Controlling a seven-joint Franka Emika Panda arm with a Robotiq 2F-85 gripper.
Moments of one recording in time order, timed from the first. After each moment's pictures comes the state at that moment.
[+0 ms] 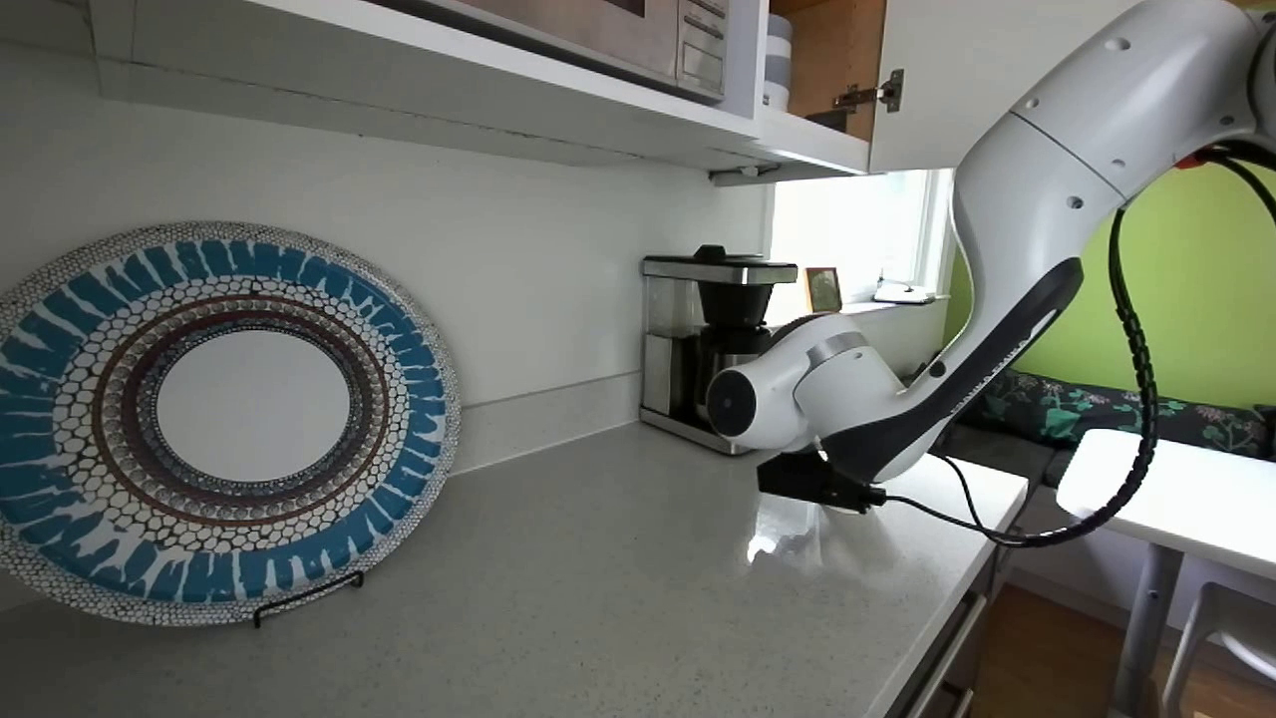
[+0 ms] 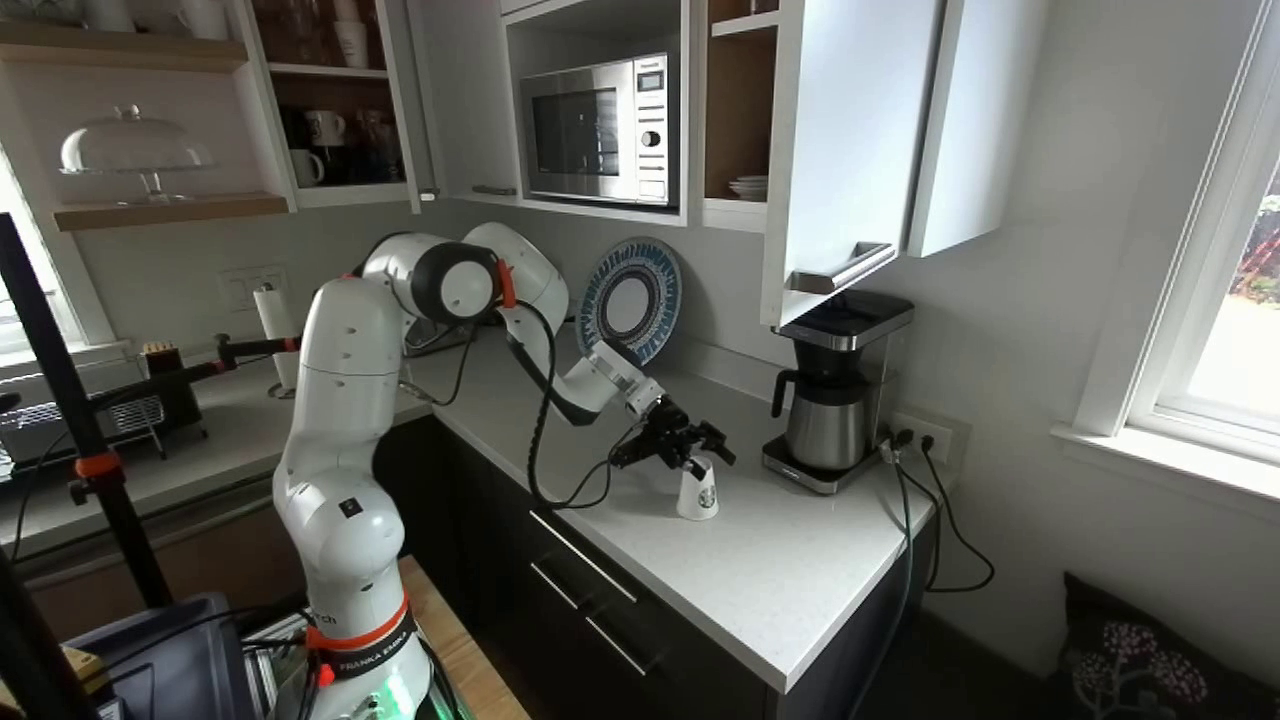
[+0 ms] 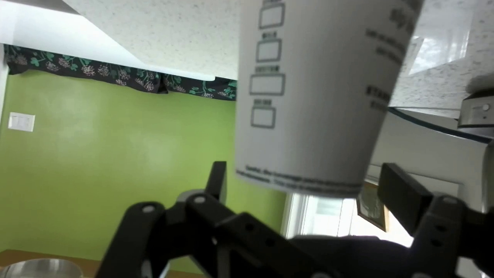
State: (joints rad) arm 0.05 0.29 0.04 -2.12 -1.34 1.77 2.25
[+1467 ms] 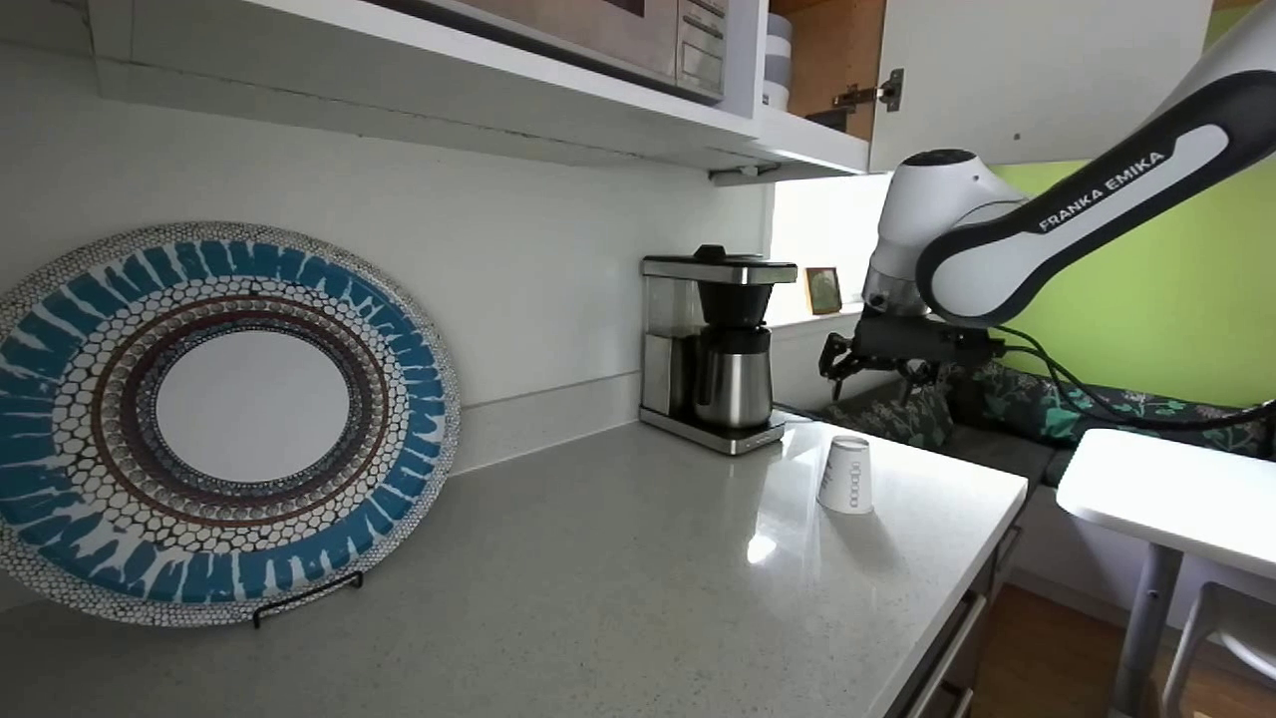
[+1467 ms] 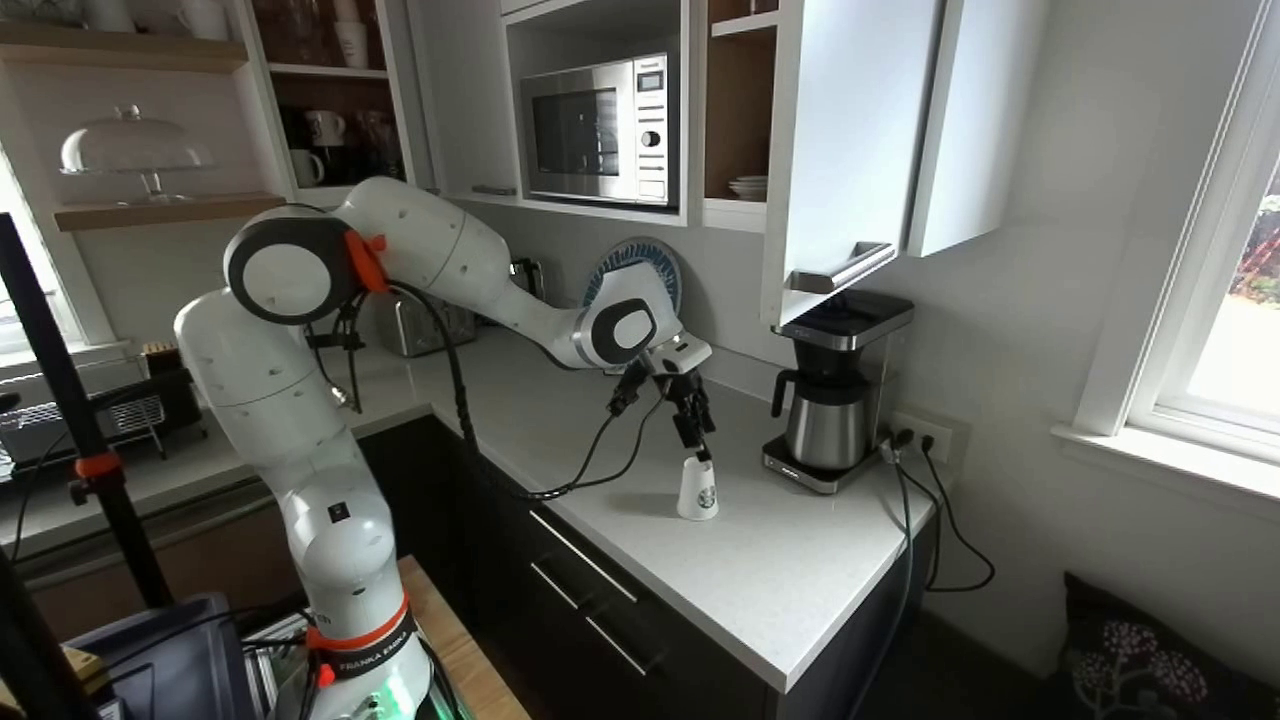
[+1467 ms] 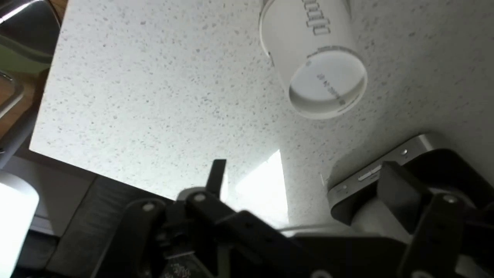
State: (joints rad) arm -0.08 -0.18 -0.18 -2.35 -0.45 2.49 0.97
